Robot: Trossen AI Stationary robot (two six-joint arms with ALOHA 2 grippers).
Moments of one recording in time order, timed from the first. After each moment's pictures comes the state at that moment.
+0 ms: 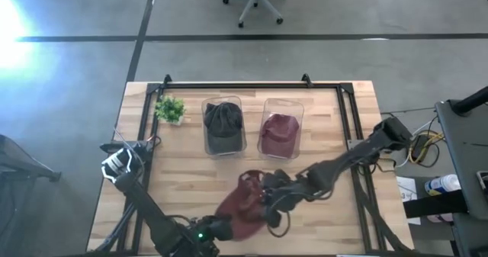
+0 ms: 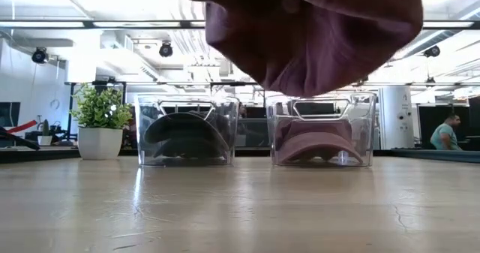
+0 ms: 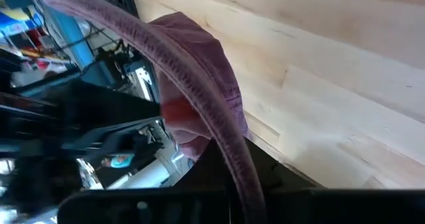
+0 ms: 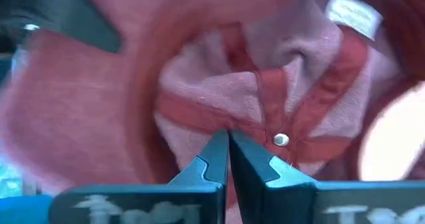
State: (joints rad) left arm -0.86 1.98 1.77 -1.04 -0.91 0.67; right arm 0.51 1.72 1.37 -0.48 0.21 0.96
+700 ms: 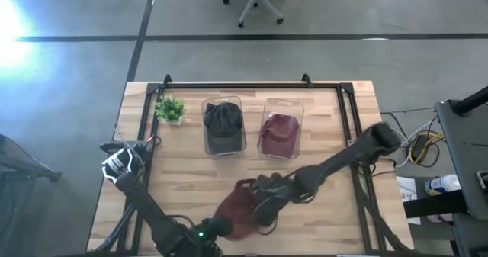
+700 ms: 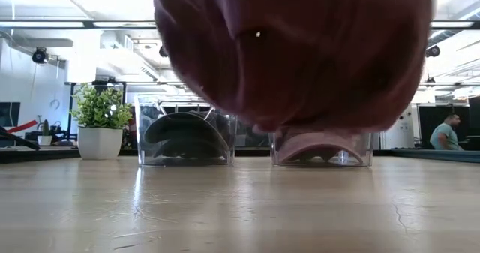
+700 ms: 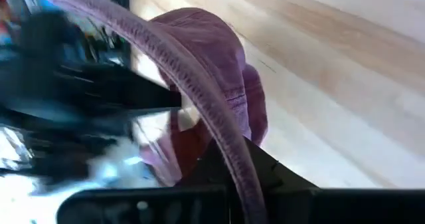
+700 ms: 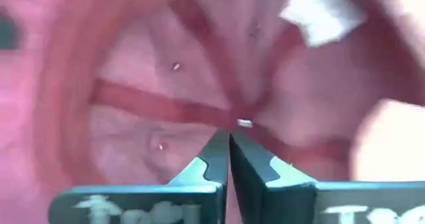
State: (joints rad) left arm -0.85 1.98 1.77 -1.01 -0.83 0.44; right arm 0.46 1.84 1.39 -0.49 0.14 1.03
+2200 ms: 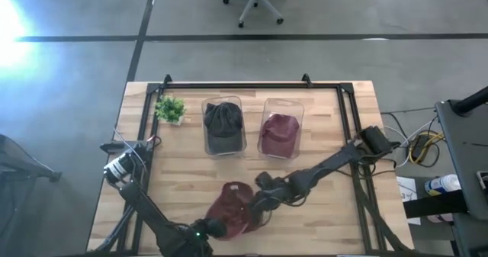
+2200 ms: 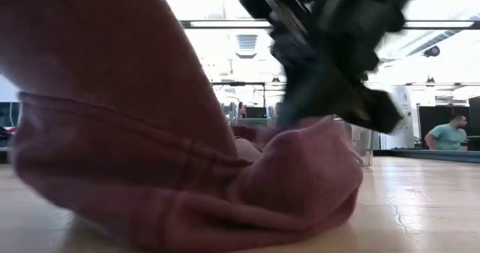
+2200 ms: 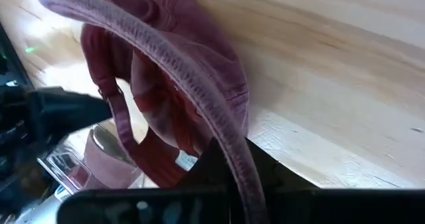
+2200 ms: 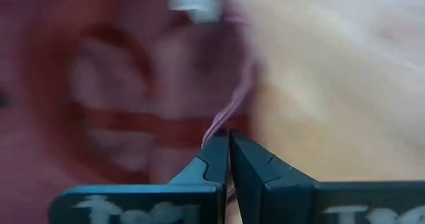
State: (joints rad) left arm -0.89 2.03 1.62 -1.04 -0.63 0.43; right arm 0.45 1.94 1.20 -0.22 0.22 1.37
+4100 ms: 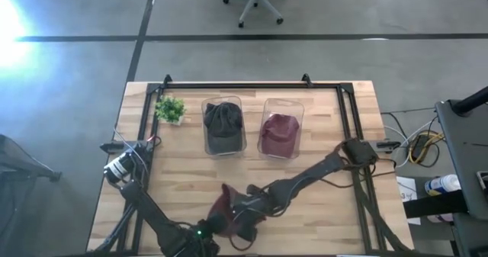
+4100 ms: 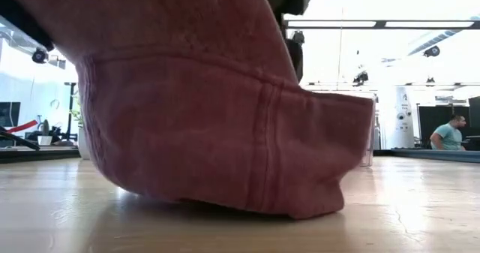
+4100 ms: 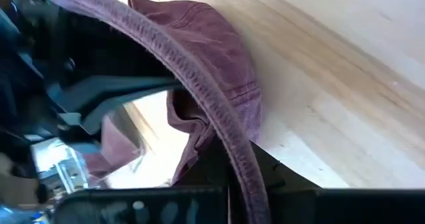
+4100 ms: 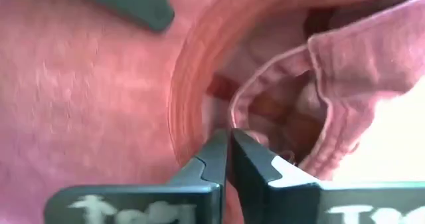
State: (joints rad) left arm -0.88 2.03 1.61 -0.97 -0.73 0.18; right arm 0.45 2.17 1.69 -0.48 0.02 0.78
